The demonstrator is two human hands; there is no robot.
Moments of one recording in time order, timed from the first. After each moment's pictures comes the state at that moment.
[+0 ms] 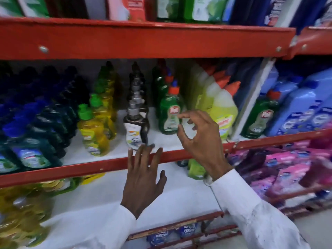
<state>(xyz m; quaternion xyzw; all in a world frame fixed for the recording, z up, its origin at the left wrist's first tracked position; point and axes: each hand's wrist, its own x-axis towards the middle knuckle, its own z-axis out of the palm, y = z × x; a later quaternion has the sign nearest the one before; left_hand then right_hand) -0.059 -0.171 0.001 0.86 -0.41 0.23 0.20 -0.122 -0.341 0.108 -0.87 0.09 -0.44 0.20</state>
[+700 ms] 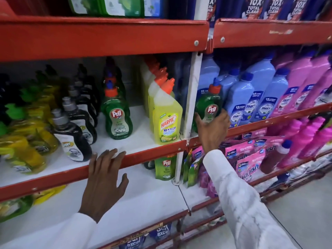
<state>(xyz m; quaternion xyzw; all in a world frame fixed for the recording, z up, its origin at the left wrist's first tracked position) -0.061 -0.225 -0.009 0.87 -0.43 0.21 0.16 -0.161 -0.544 0.058 -0.68 0.46 -0.52 0.25</state>
